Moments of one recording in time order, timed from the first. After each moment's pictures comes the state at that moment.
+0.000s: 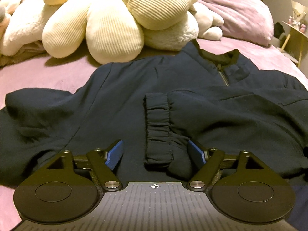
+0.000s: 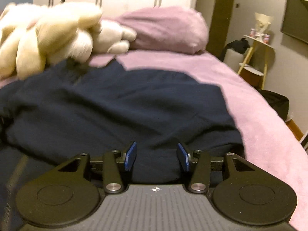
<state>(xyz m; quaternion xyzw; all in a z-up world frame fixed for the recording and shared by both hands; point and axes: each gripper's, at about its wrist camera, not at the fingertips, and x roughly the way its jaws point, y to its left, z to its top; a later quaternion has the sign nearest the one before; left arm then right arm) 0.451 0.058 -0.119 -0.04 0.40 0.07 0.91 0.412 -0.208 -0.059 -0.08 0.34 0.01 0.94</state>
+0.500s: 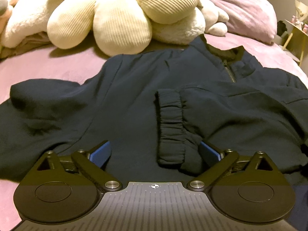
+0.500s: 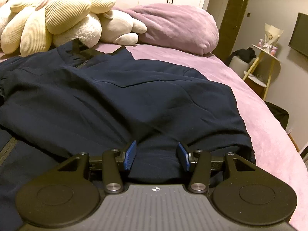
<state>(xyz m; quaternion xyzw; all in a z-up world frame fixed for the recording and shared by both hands) 0.442 0.078 -0.112 -0.06 0.42 0.07 0.90 0.415 -0.201 -0.071 -0.12 0.34 0.02 0.93</state>
